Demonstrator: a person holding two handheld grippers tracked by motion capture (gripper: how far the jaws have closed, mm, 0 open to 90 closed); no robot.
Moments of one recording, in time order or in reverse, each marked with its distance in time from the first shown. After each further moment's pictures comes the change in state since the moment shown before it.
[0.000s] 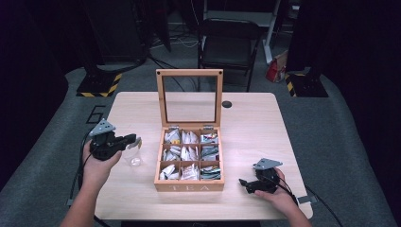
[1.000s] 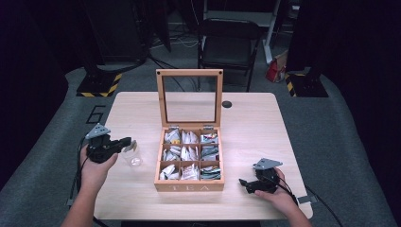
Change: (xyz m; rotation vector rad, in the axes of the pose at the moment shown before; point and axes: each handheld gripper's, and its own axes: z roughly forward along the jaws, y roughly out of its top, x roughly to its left) left arm 0.020 -0.025 0.006 0.009 0.031 -0.074; right arm 0.000 0.000 0.000 0.001 0.001 -0.001
